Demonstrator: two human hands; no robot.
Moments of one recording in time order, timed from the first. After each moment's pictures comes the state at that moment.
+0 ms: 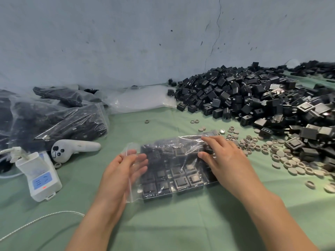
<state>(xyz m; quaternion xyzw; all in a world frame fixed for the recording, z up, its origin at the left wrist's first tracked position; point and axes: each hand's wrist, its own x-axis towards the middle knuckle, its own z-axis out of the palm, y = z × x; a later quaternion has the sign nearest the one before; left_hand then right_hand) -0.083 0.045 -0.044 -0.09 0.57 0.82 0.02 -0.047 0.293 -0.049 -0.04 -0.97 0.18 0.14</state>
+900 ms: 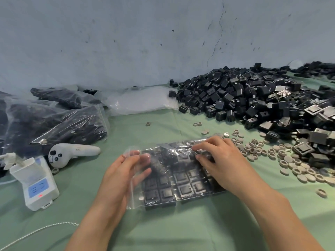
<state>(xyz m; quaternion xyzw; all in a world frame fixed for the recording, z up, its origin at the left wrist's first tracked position) -0.093 0.044 -0.038 -0.07 0.55 0.83 0.05 -0.064 0.286 -0.037 0.02 -0.97 0.19 0.14</state>
